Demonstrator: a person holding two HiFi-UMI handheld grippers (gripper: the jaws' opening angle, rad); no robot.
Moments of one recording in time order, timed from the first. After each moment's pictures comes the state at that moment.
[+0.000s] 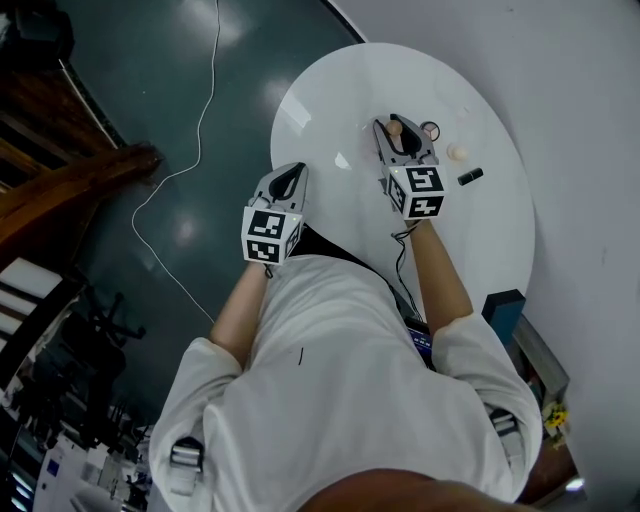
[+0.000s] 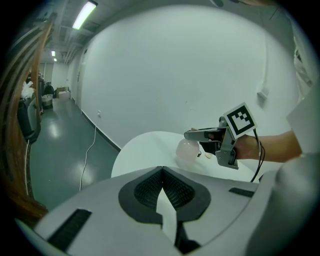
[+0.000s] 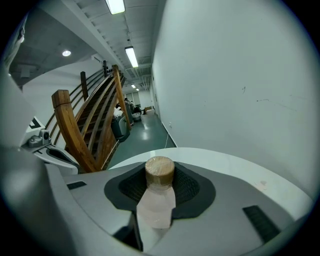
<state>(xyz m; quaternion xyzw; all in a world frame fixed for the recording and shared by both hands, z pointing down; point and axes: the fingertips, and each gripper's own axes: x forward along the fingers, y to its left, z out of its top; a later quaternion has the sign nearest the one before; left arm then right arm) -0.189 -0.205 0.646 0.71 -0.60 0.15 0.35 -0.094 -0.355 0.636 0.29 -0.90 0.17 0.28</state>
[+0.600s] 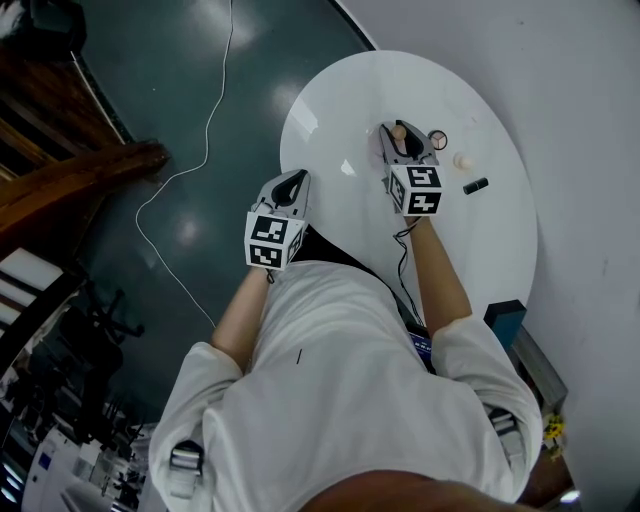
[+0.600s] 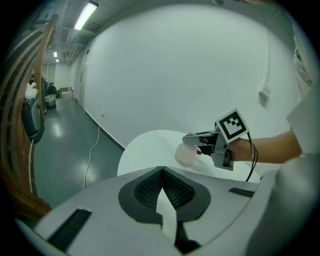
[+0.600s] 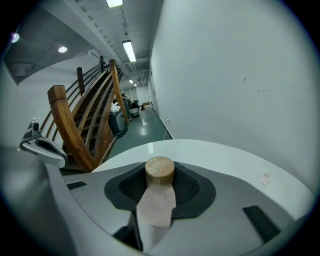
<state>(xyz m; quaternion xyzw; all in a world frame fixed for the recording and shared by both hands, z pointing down) -0.201 -0.189 0.646 0.70 -0.61 0.16 0.35 -0.099 -0.356 0.665 0.30 -0.89 0.17 0.31</state>
